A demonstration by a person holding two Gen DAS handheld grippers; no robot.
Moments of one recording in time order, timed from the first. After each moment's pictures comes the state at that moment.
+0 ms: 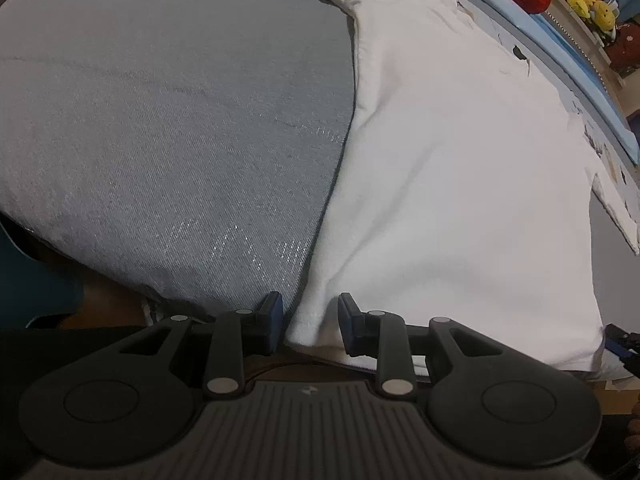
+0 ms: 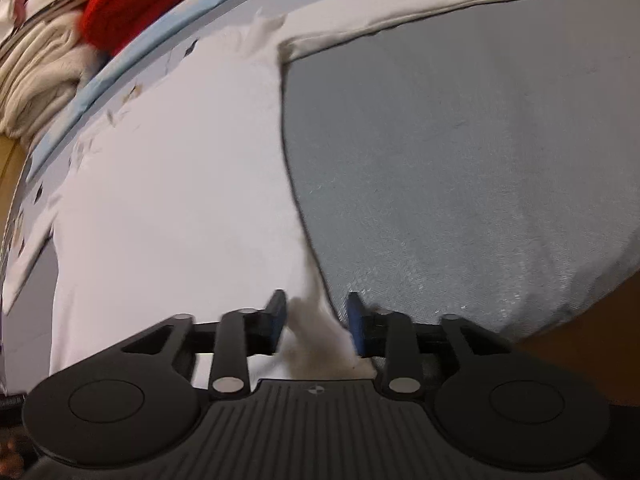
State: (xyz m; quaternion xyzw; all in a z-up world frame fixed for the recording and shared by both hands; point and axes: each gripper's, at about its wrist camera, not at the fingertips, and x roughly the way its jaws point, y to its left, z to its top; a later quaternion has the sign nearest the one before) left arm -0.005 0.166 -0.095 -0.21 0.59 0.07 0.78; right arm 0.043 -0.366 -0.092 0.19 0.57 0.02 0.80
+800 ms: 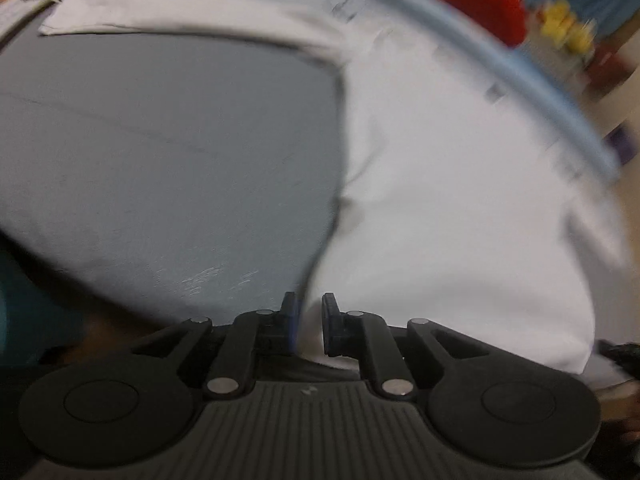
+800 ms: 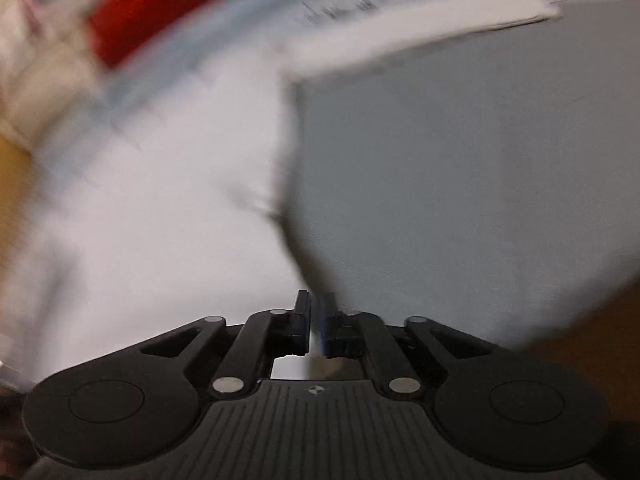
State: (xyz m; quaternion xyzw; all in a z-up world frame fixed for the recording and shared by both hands) left arm -0.023 0.184 -0.056 -0.19 0.54 0.07 0.81; right arm 0.040 -0.377 -0.069 0.15 0.56 -0.01 0.82
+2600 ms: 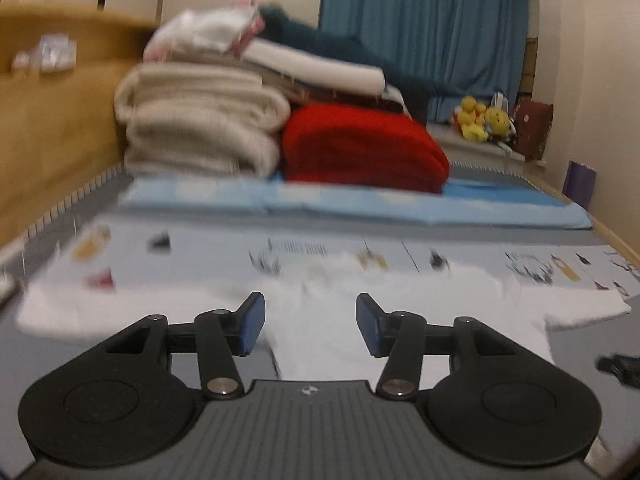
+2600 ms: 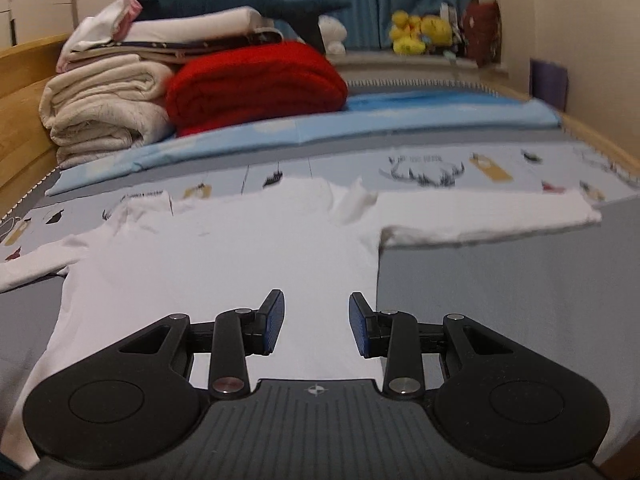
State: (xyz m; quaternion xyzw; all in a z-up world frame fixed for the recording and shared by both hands) left arm 0.049 0.122 0.073 -0.03 0.25 0.05 0.97; right arm 0.067 -0.271 -0.020 0.04 0.34 0.04 0.94
